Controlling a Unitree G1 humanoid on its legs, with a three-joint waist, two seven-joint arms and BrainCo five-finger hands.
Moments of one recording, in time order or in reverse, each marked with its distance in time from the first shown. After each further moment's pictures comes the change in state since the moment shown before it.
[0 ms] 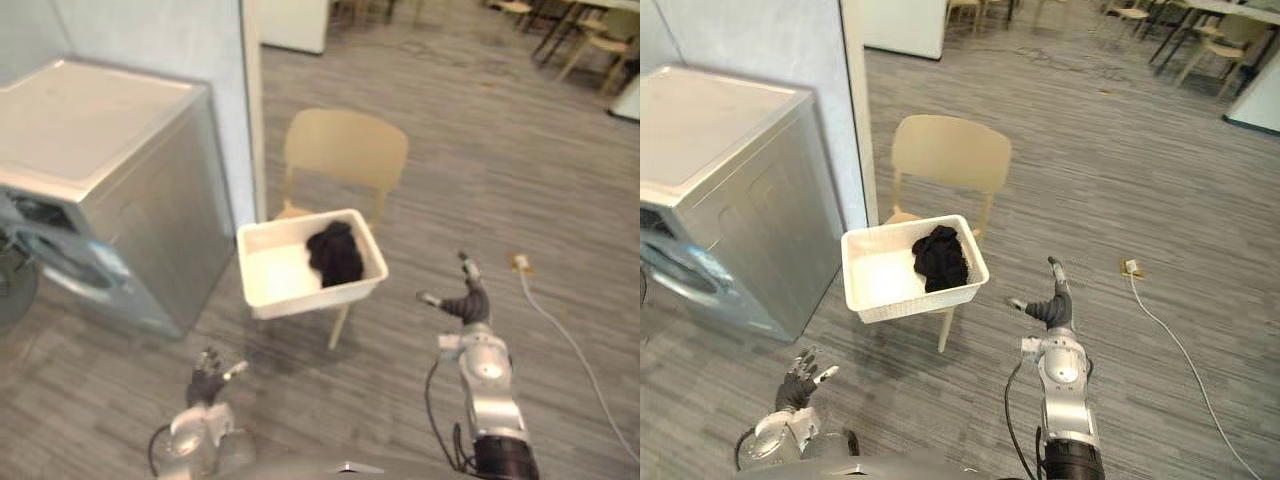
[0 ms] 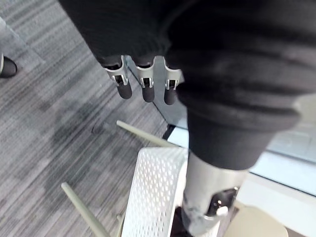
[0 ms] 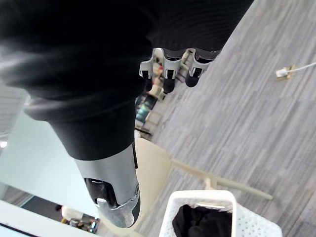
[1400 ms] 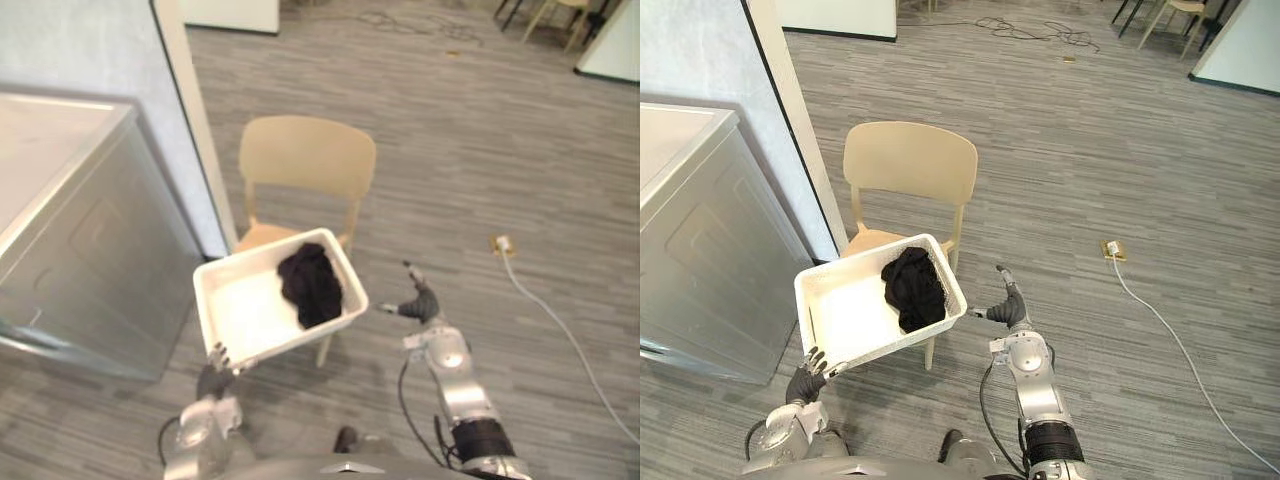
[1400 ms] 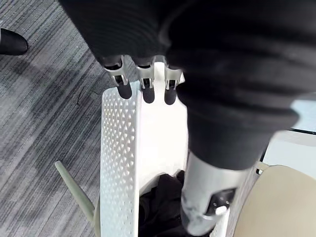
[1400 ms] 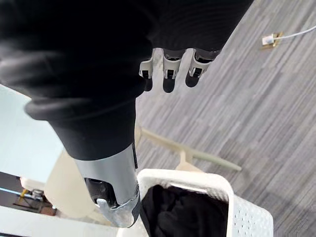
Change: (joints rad) left arm -0.036 0.005 -0.059 0.079 -0.012 0.000 0.007; right arm -0.034 -0.019 0.212 0.168 -0.023 0.037 0.093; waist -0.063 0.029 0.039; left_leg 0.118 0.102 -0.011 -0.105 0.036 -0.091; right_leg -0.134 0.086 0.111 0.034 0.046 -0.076
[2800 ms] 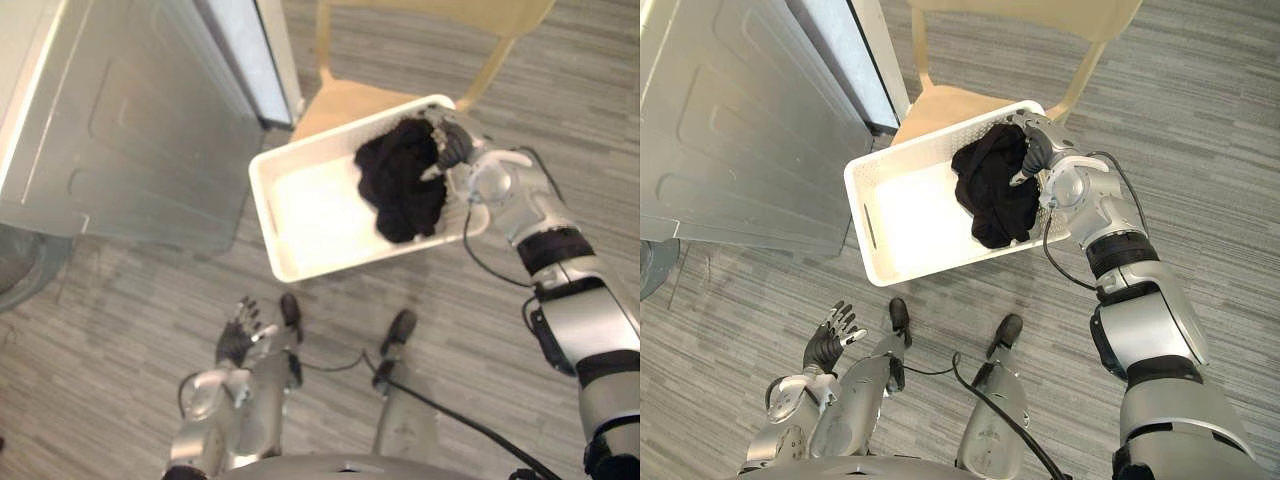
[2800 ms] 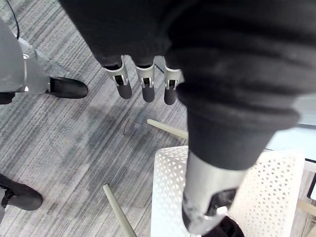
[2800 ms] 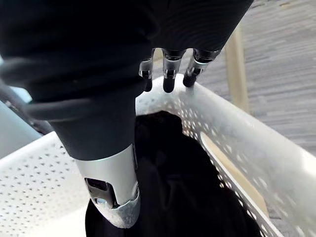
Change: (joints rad) left arm -0.048 0.029 -0.153 -0.193 -0.129 -0.056 -0.128; right arm -0.985 -0.540 0.471 0.538 -0.180 -0.110 0.064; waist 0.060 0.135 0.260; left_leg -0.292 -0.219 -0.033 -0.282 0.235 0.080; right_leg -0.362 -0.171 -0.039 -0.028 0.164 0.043
